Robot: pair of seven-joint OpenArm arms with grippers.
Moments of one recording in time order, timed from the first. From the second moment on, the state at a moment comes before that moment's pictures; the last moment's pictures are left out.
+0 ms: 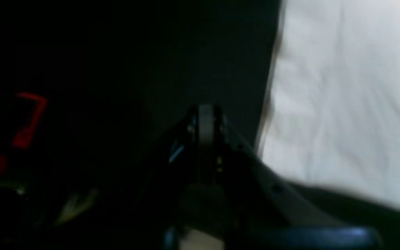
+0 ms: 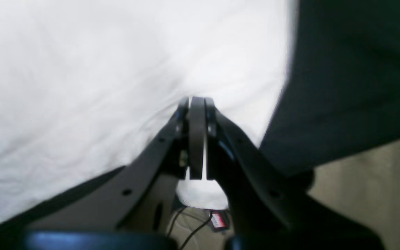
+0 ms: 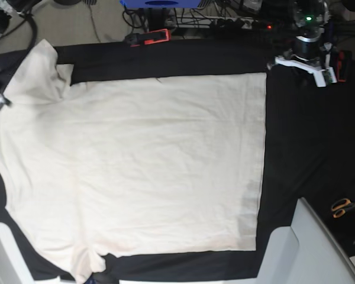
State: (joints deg) left arm 34.8 -6.9 -21.7 95.6 -20.3 -1.6 12.2; right arm -8.2 0.3 54.6 104.1 26.7 24.4 -72.1
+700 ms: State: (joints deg) left arm 35.1 -12.5 -22.1 90.1 -28.3 -4.5 12.5; right arm -10.4 8.1 66.1 73.6 50.1 39.9 -76.0
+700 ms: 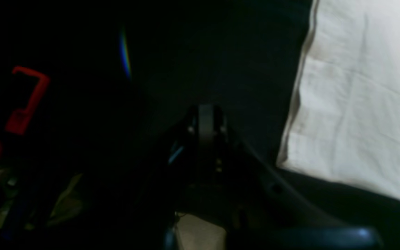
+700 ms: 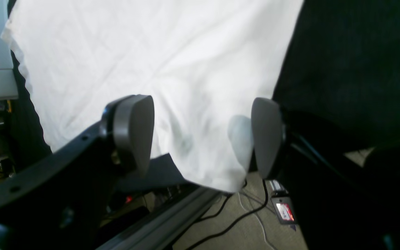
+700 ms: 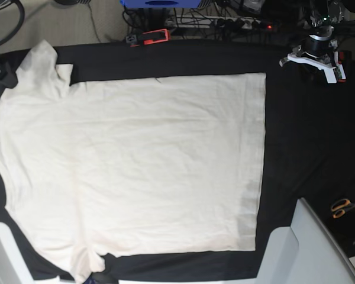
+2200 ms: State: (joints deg) left arm 35.4 -12.8 -22.1 90.1 -28.1 -4.6 17.1; right arm -10.9 6.4 56.3 65.7 45.1 40.0 -70.3
